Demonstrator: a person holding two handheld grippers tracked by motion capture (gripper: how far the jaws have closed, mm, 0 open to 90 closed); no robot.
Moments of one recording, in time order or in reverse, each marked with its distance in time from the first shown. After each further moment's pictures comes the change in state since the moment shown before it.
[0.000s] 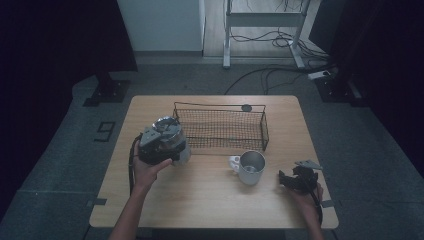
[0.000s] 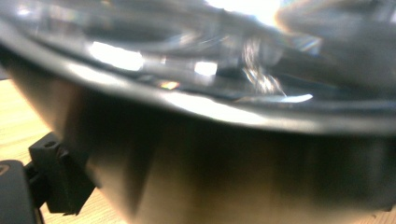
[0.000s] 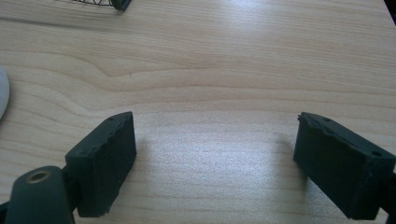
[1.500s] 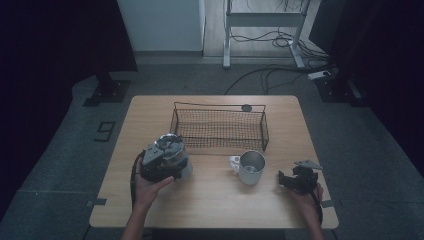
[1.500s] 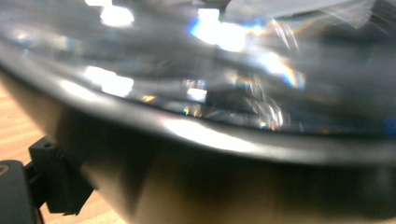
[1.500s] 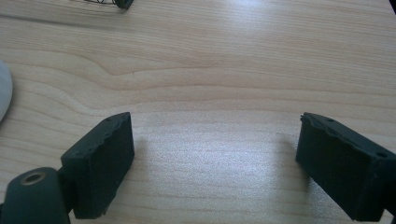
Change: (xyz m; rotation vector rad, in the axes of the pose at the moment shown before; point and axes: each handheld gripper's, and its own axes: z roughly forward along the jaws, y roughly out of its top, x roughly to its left) left arm -0.021 -0.039 -0.015 0.050 -0.007 0.011; right arm 0.001 0.000 0.000 0.006 0.008 -0.003
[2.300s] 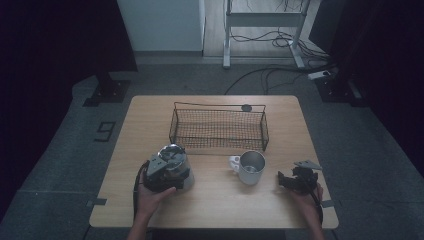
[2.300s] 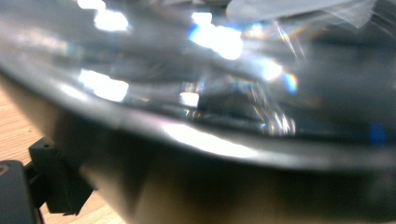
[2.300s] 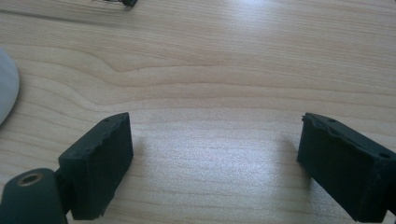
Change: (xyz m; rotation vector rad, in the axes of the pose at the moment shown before) left arm -0.006 -0.033 0.004 0.026 -0.008 0.008; right arm 0.000 -0.001 -0.001 0.002 0.012 -0.012
